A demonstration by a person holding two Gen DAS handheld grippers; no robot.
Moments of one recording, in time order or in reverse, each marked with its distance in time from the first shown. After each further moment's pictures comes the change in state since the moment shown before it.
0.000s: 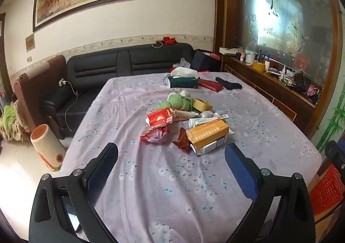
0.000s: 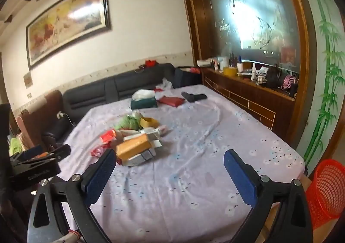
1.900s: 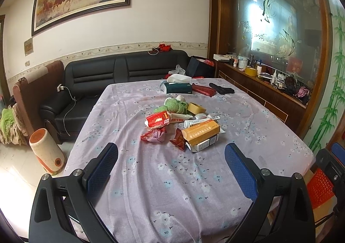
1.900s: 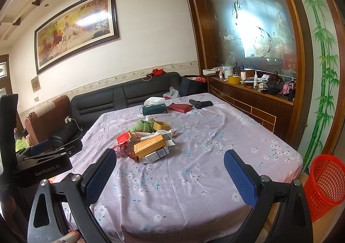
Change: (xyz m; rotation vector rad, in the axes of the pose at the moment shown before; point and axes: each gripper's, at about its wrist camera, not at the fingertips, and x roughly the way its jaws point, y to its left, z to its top) left arm -0.045 0.002 -0.008 0.011 -0.040 -0.033; right arm -0.054 0.020 -0.021 -0.008 -0.043 0.038
